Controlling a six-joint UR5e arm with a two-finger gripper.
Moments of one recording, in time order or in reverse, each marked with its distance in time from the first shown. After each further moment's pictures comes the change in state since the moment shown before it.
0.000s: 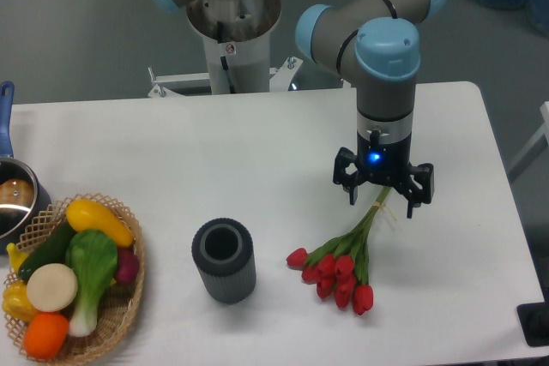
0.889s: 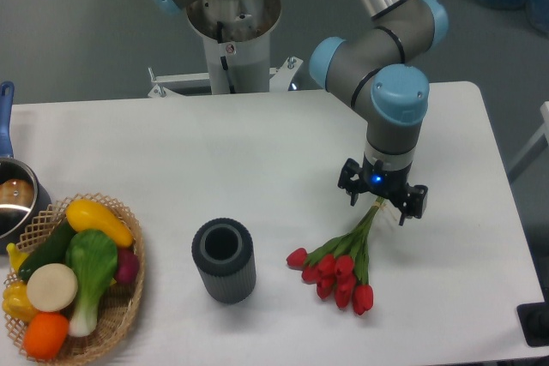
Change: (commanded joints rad) arm 0.031 -0.110 -0.097 0.000 -0.008 0.221
